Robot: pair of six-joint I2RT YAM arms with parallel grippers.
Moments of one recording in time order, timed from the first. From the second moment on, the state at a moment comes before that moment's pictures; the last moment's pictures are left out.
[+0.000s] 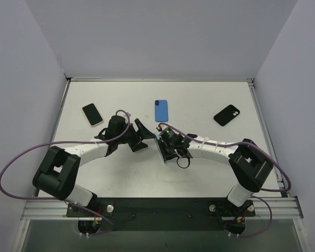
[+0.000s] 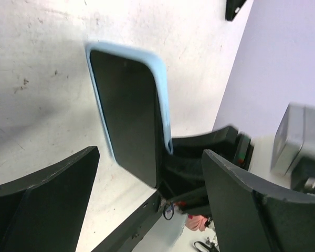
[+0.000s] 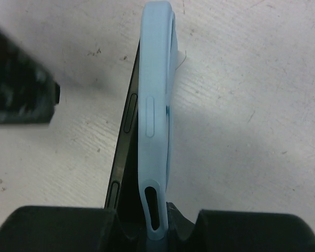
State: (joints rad) left arm -0.46 1.48 0.65 0.20 0.48 -1.14; right arm 0.87 1.66 0.94 -0.30 0.10 0.37
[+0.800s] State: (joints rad) left arm -0.41 1.87 0.86 0.40 0.51 -1.35; right arm 0.92 1.58 0.86 -0.33 0.14 0.35
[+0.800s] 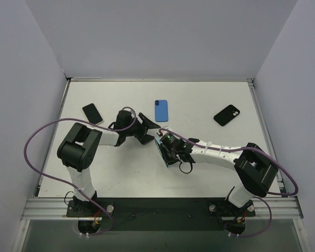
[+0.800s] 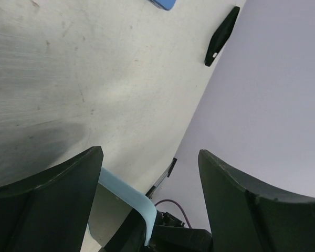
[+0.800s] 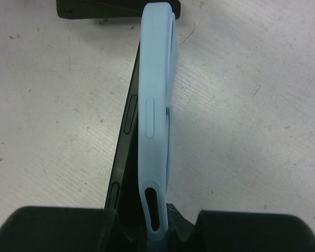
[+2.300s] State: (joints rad) left arm -0.49 1.97 0.69 0.99 0.46 -1.46; right arm 0.84 1.71 1.00 -0.47 0.01 0.42
